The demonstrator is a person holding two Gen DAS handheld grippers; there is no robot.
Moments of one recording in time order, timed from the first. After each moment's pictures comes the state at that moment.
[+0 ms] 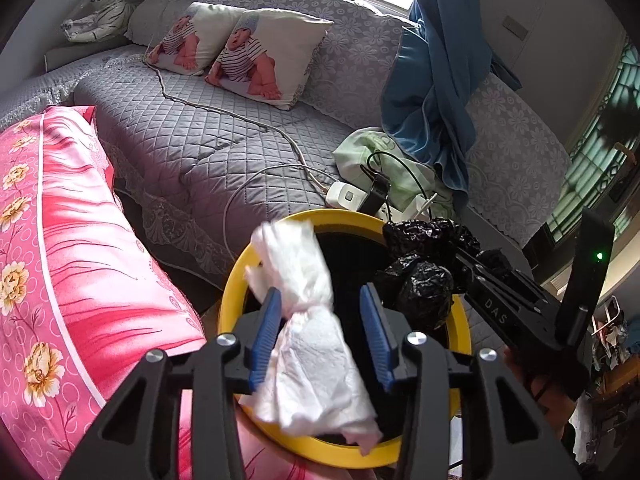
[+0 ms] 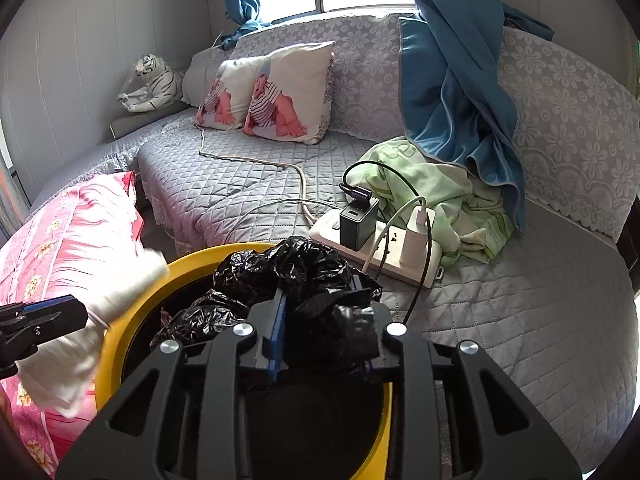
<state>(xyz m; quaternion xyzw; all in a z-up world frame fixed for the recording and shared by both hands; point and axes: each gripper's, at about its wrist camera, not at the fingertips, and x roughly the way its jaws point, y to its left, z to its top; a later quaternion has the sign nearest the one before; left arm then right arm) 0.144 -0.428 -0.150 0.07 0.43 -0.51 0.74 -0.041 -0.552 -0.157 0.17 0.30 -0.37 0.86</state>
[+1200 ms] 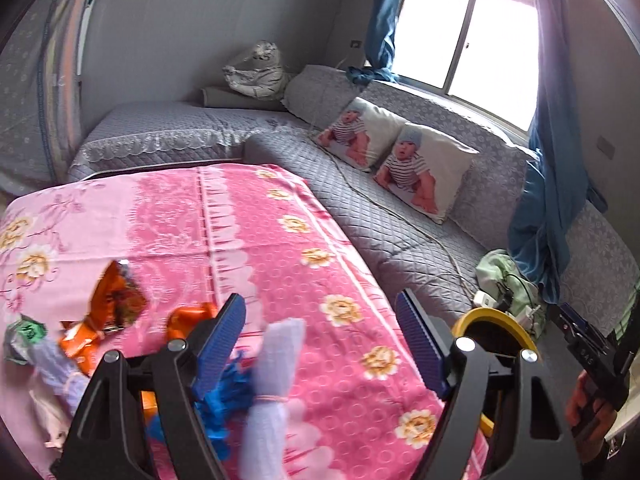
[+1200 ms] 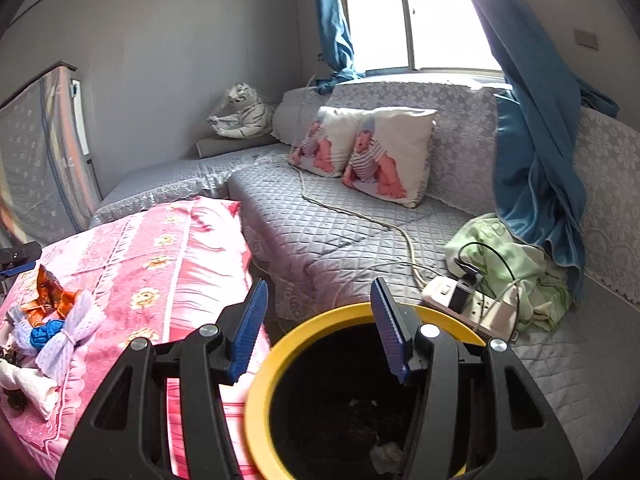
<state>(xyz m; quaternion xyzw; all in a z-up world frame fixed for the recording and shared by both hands) 0.234 -0.148 -0.063 -0.02 0.33 -0.30 0.90 0.006 -0.434 -0.076 0.10 0.22 -0.24 0.94</state>
